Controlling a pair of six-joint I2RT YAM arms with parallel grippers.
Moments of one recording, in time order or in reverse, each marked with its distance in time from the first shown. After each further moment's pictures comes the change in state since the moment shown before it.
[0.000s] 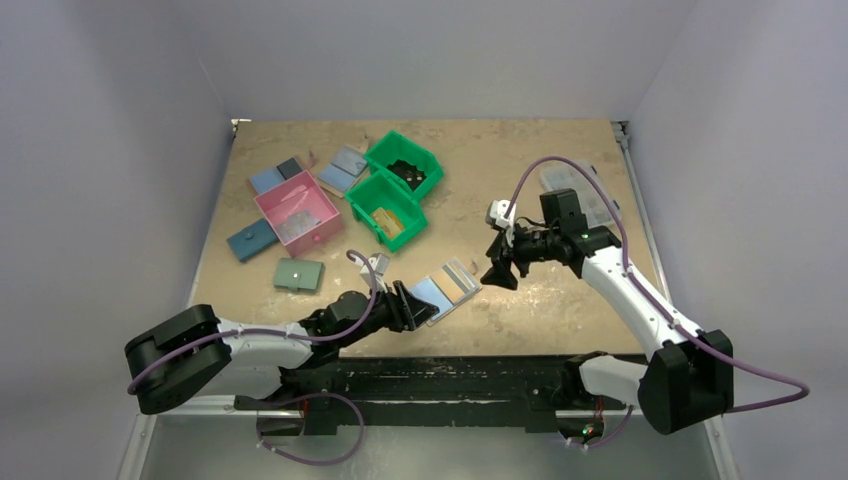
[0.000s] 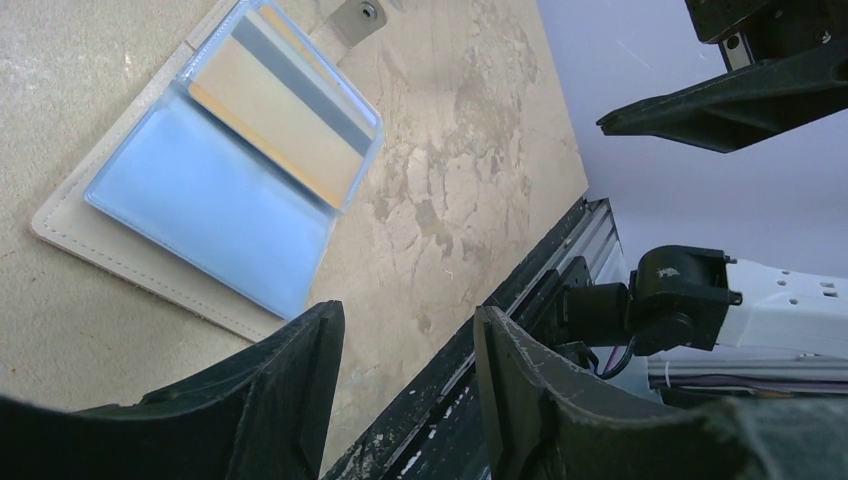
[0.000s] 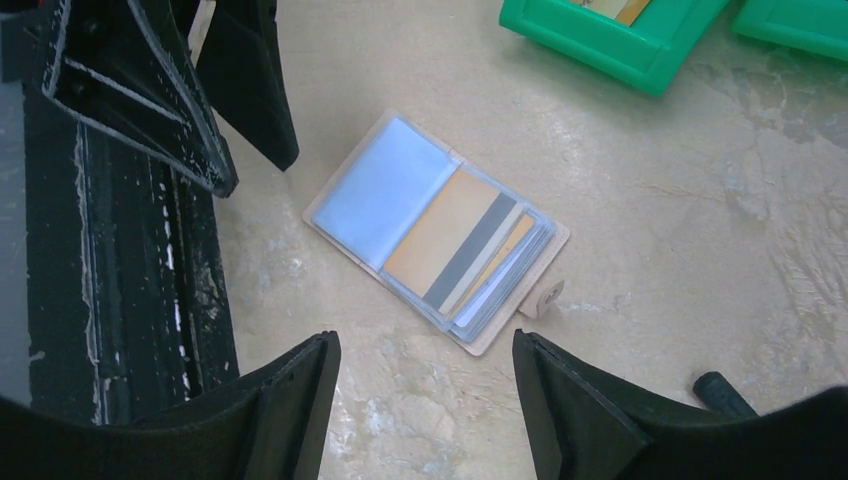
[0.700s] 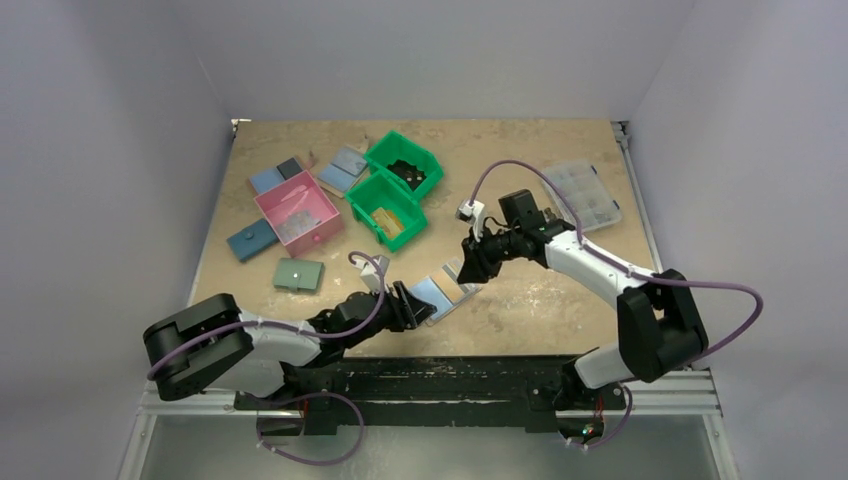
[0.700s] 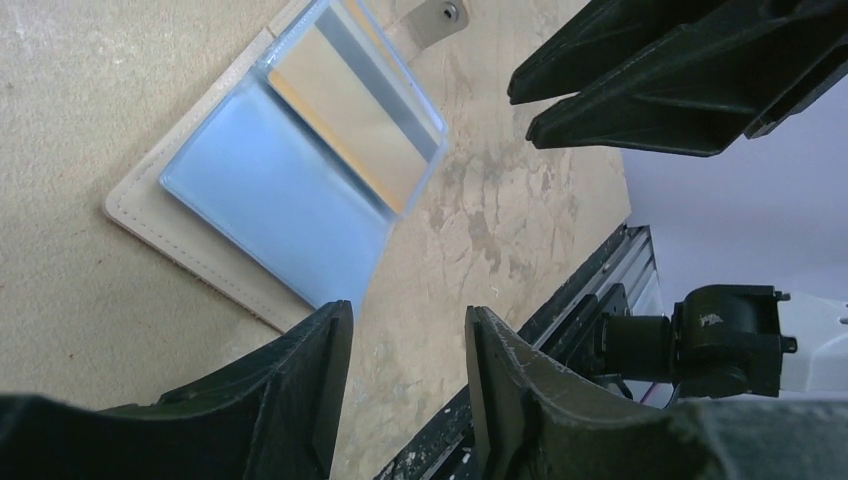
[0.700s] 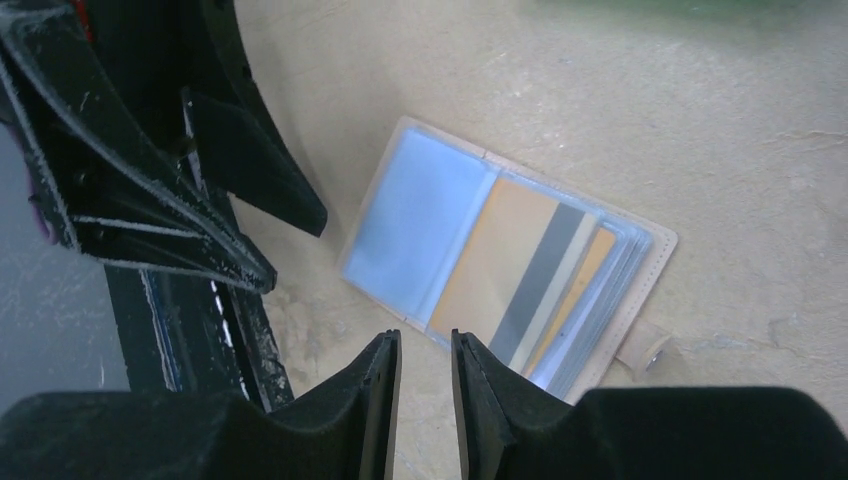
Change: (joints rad) left arm -0.006 0.102 0.002 0.024 -0.069 -0.045; right arm 0.150 0.254 0.012 0.197 0.064 0.401
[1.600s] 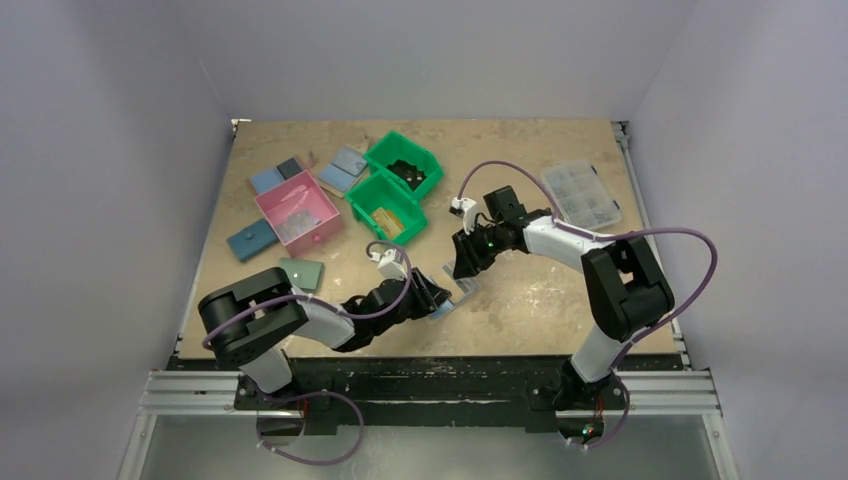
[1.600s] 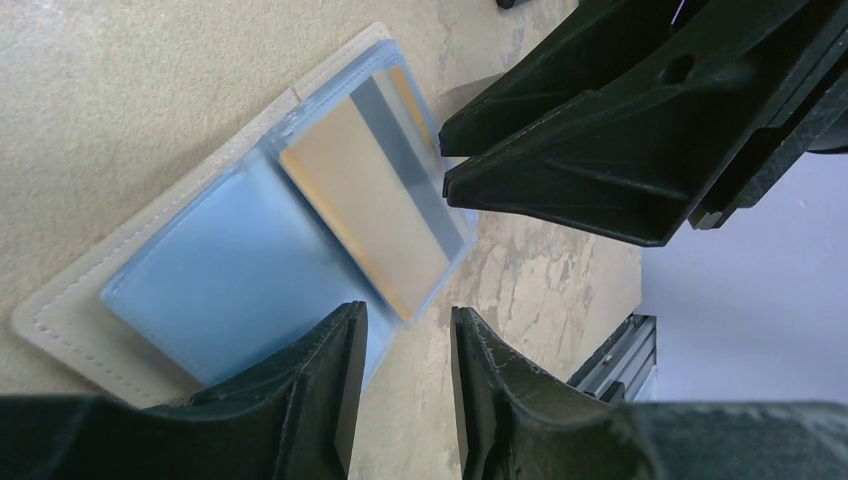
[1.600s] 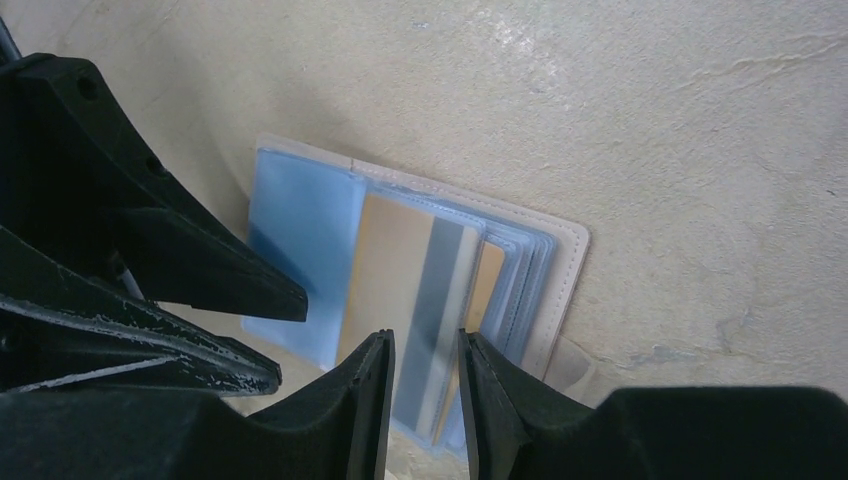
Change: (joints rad) left arm 0.000 0.297 0.196 0.013 -0.111 -0.148; right arm 0.005 0.249 0.095 0.063 0.146 0.147
